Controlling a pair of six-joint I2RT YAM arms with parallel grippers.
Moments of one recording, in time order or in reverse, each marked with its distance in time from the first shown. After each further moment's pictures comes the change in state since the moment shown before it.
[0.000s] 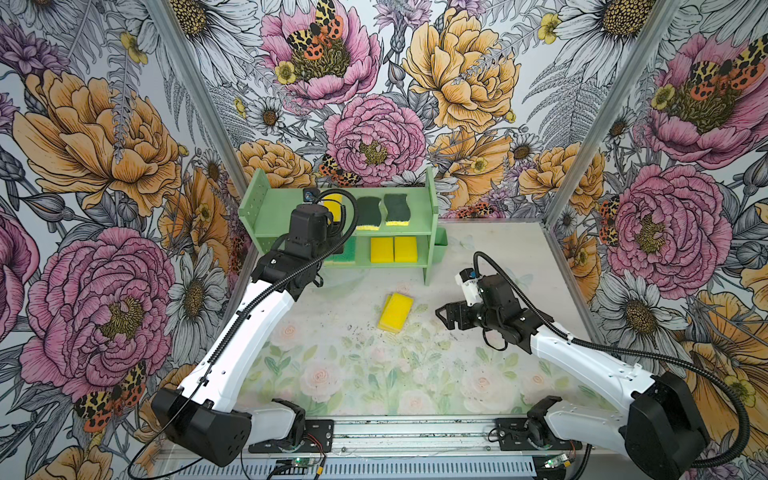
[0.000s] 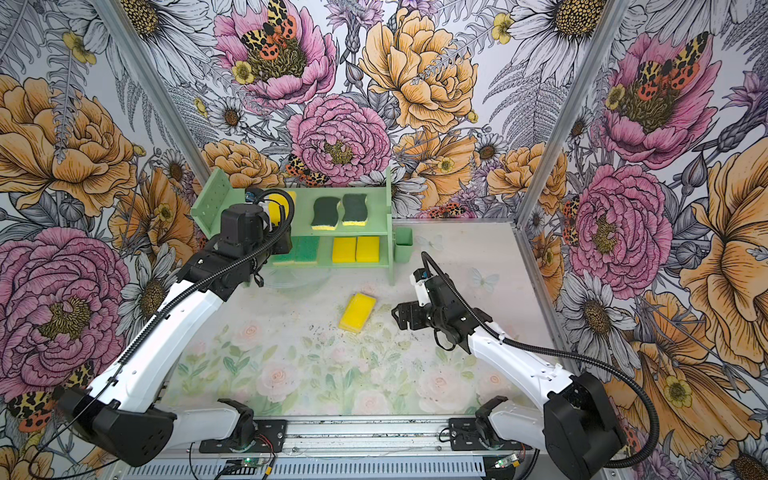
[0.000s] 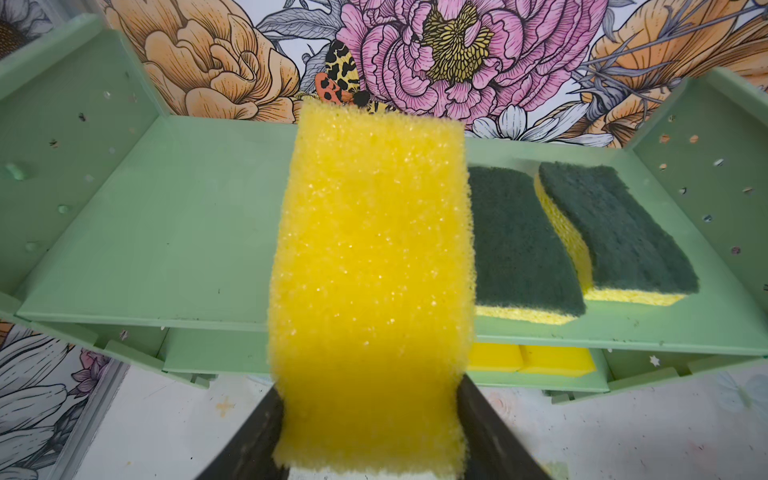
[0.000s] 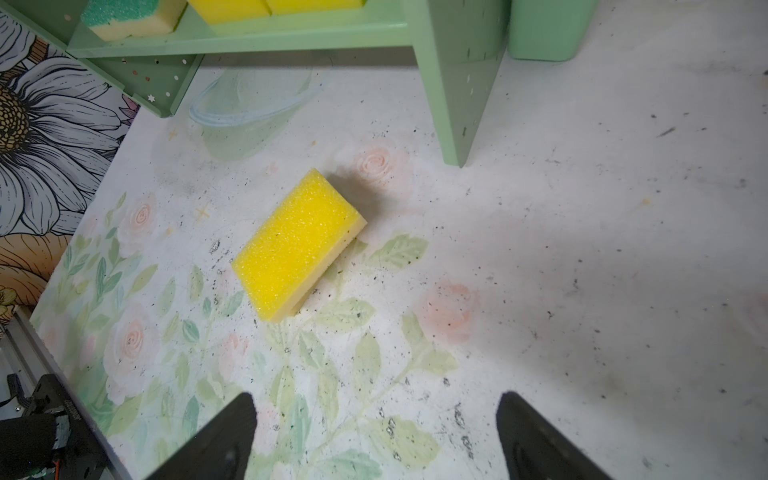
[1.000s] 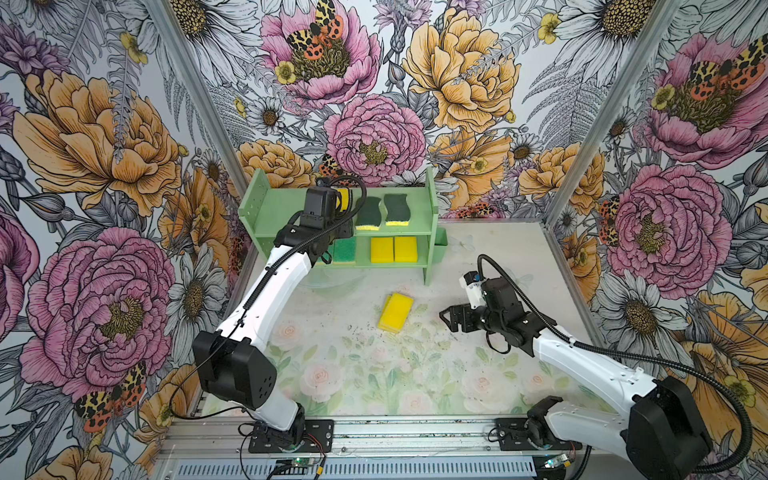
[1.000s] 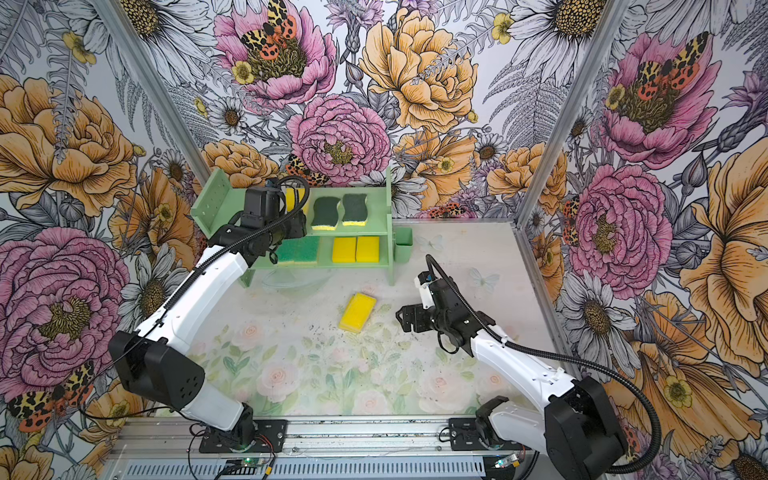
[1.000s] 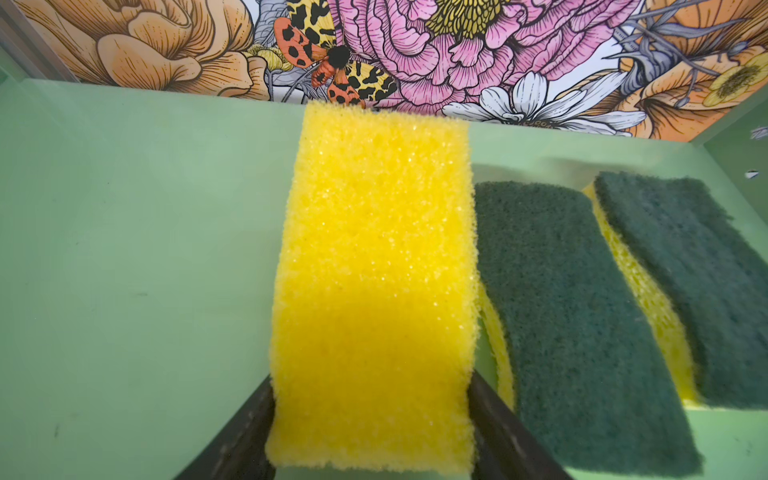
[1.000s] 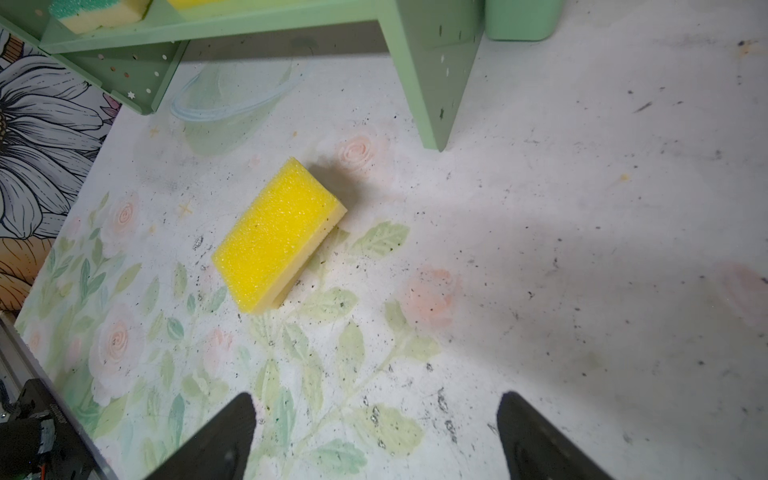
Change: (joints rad) left arm 0.061 0.248 0.146 0.009 0.103 -0.023; right arm -0.026 -0.020 -0.038 0.000 0.000 0.000
